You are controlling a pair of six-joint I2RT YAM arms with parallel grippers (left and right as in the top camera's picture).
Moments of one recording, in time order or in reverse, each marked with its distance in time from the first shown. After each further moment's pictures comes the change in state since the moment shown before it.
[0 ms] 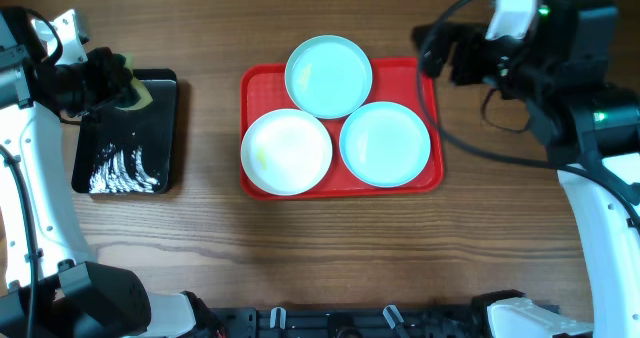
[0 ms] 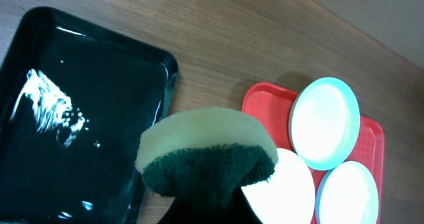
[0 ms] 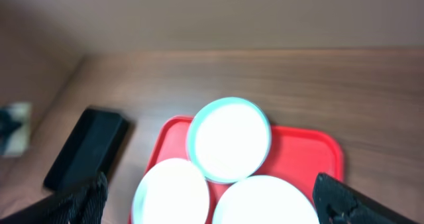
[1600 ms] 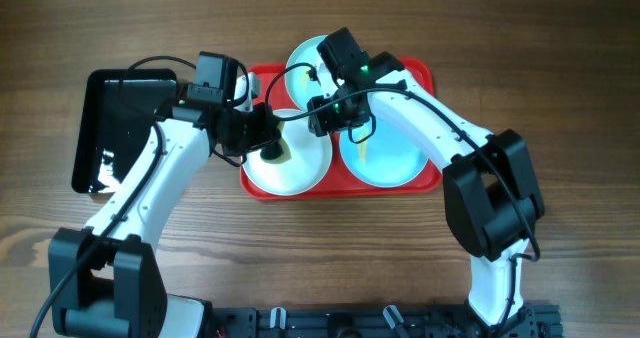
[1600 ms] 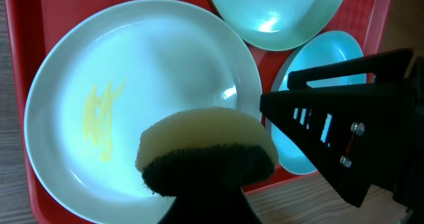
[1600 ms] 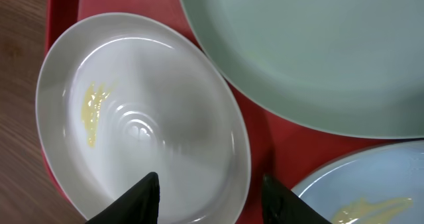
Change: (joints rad) left arm -0.589 0.001 -0.481 0.330 -0.006 -0.377; right arm 0.361 0.724 0.032 -0.005 0.071 0.036
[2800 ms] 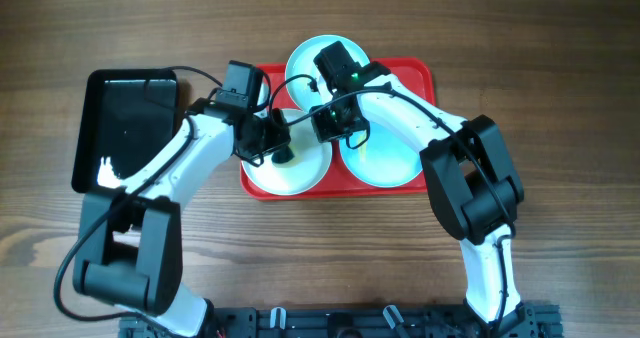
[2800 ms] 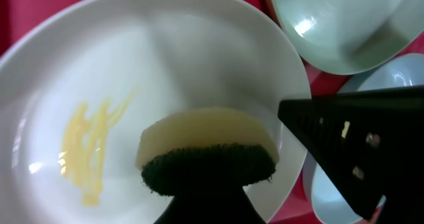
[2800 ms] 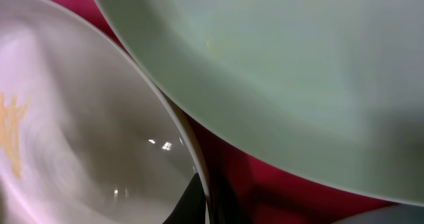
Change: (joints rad) left arm -0.072 0.148 -0.035 0.143 -0.099 -0.131; right arm 0.000 0.118 -0.013 0.056 0.019 0.010
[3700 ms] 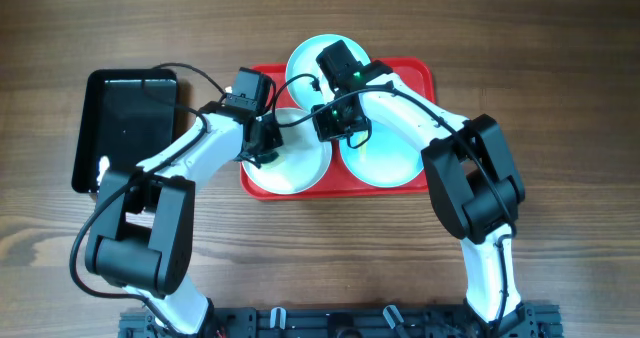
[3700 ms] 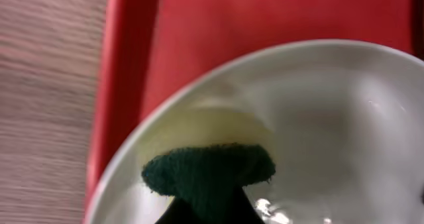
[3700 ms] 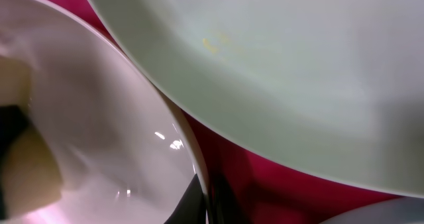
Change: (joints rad) left arm -0.012 0.085 -0.020 0.051 -0.316 0.035; right arm -0.010 0.000 0.000 -0.008 -0.016 0.025
